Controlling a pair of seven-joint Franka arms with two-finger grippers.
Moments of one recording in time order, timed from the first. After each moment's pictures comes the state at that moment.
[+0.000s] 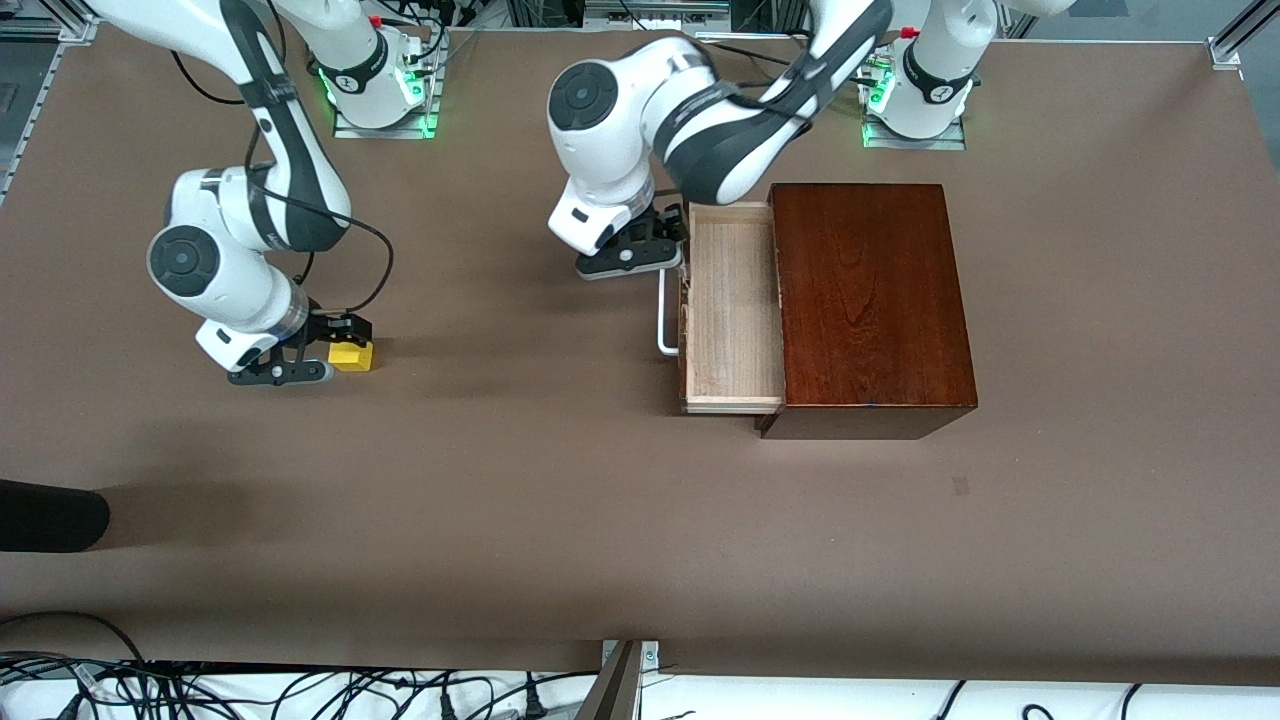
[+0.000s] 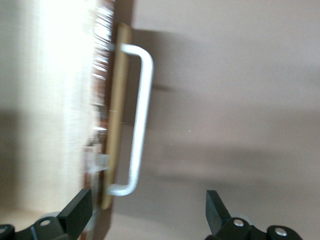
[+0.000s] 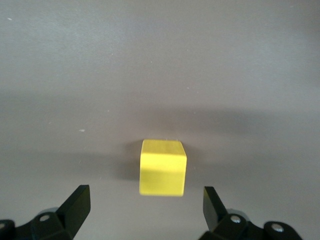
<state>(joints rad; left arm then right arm) -0.60 0.57 -0.35 -1.35 0.20 1.75 -1.13 0.27 0.30 -0.15 -2.13 -0.01 2.35 0.04</state>
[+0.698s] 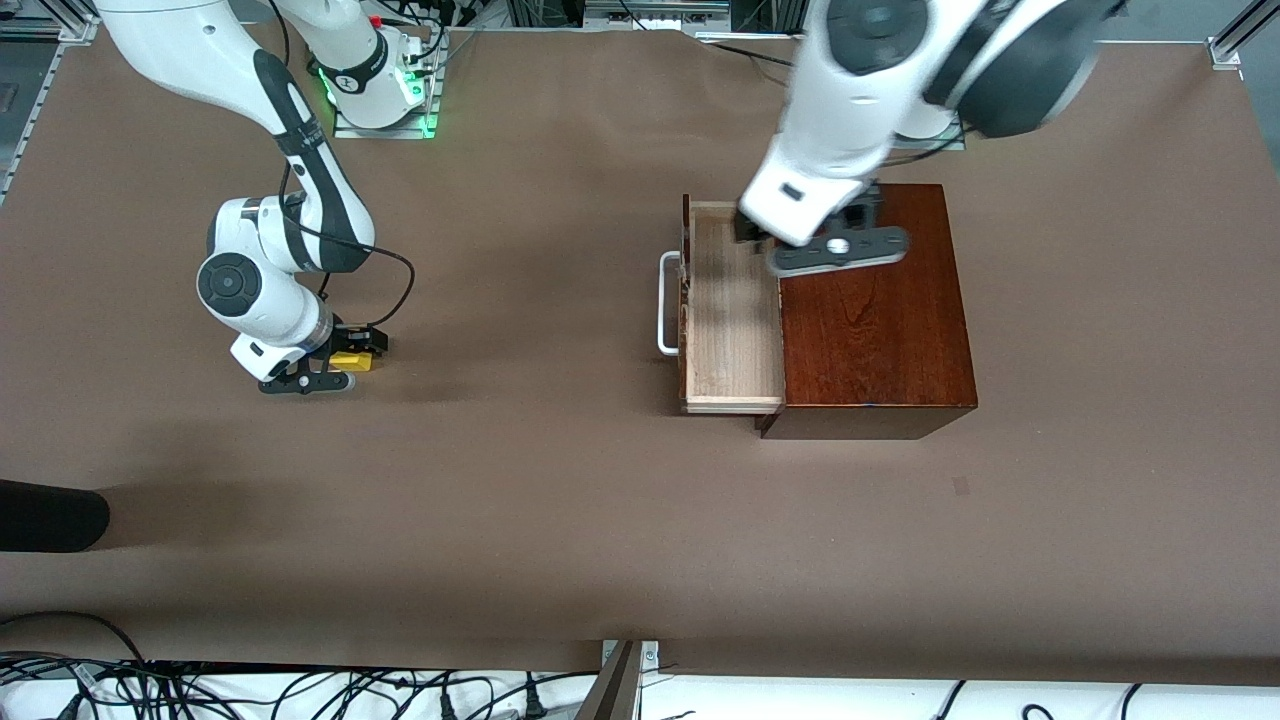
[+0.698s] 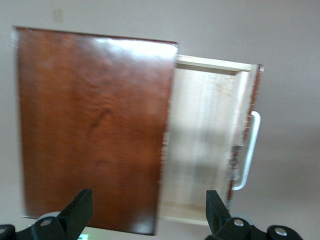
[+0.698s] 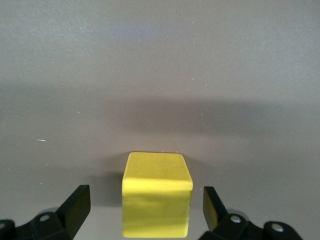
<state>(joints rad) -0.20 0.23 -0.39 -1.44 0.07 1.53 -0.70 0.26 0.41 -0.16 -2.15 -0.01 2.45 0.04</state>
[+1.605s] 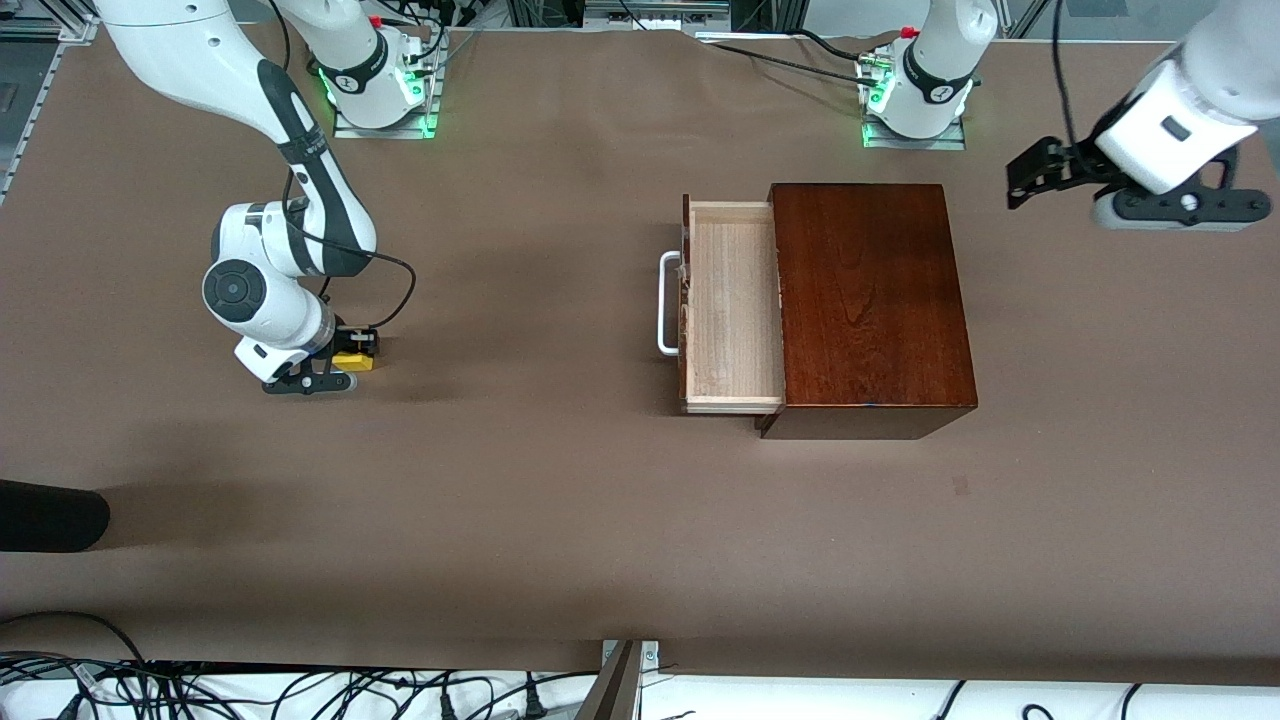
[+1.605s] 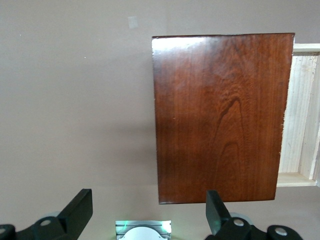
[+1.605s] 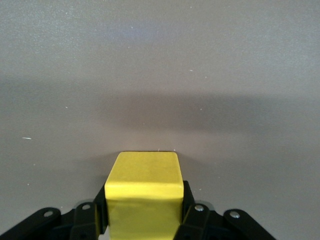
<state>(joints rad) -0.16 -0.09 0.04 -1.67 -0.02 1.45 -0.11 0.26 0.43 -0.16 -2.15 -0.01 2.46 0.04</state>
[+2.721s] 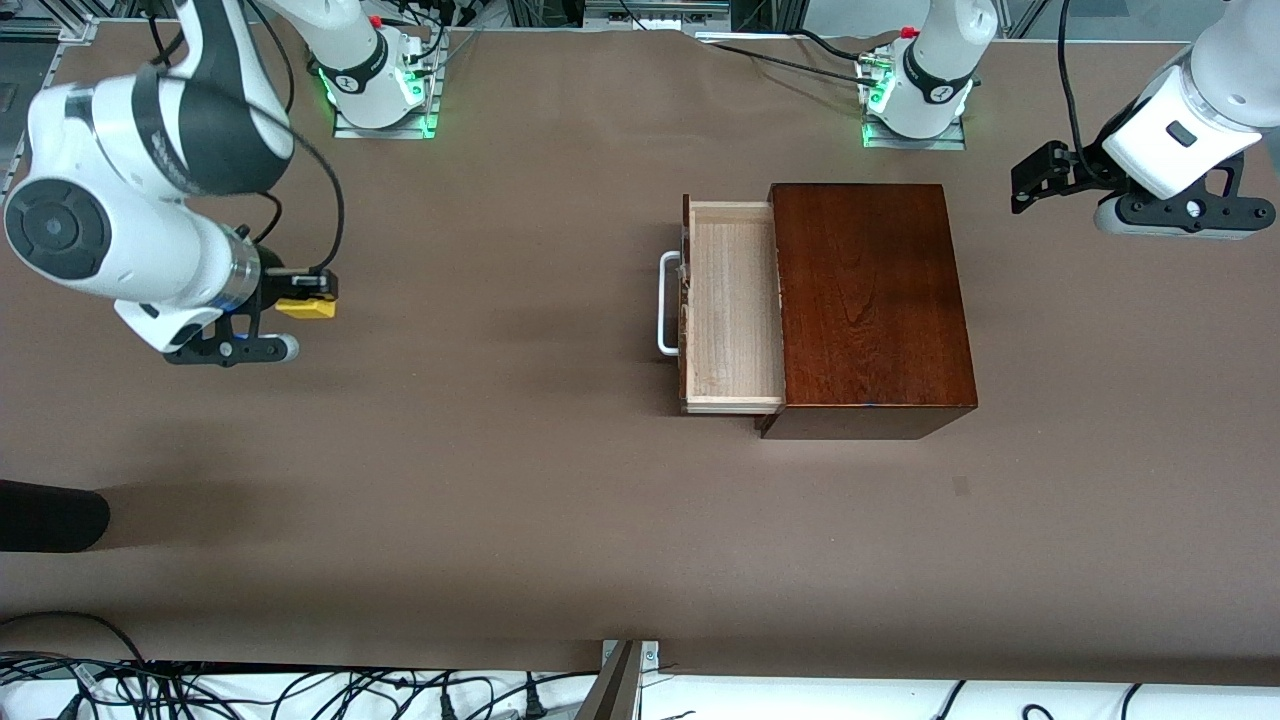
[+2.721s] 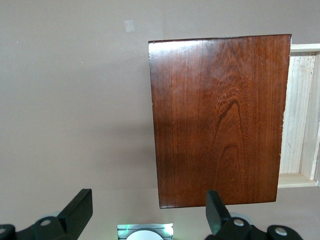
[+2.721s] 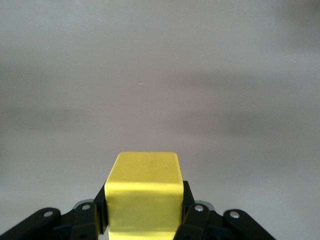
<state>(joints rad) -0.16 -0.06 0.03 -1.65 -0.02 1.46 -0.10 0.28 0.25 -0.06 -1.55 0.04 1.54 0.21</state>
